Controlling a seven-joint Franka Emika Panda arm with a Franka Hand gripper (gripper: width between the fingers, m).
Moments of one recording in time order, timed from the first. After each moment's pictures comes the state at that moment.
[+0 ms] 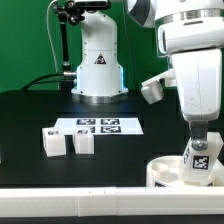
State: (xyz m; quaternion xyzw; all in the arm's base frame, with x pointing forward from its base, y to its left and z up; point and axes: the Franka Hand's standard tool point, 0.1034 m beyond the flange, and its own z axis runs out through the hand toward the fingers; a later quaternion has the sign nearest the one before) arm 0.659 0.091 0.085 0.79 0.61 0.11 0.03
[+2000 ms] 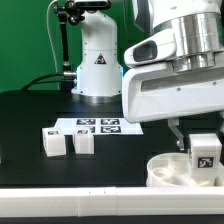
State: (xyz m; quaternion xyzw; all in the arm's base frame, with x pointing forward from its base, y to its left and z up) arm 0.655 0.099 0.081 0.98 -0.12 0.13 -0.09
